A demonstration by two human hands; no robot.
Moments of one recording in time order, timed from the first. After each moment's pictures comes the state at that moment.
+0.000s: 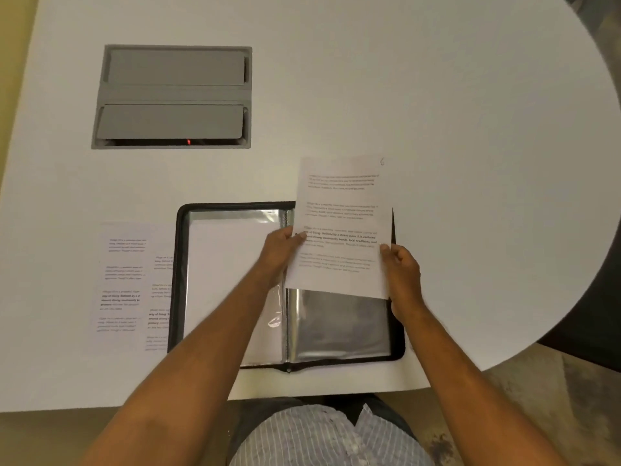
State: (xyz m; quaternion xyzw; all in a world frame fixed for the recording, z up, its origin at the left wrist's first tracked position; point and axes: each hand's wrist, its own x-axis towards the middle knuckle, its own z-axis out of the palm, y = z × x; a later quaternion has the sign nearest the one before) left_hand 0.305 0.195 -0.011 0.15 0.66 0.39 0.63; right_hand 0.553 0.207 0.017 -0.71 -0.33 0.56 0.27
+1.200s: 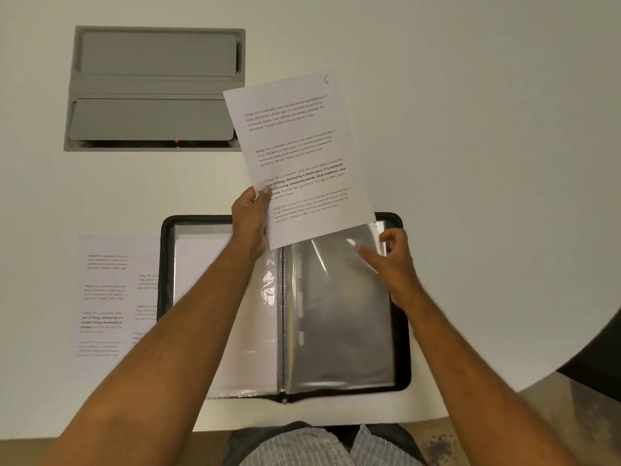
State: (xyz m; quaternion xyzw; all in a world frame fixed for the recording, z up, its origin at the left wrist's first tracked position) left_hand 0.256 0.291 -0.017 0.02 0.65 0.56 0.52; right_hand 0.532 0.284 -0.022 -0.67 -0.46 0.55 0.19
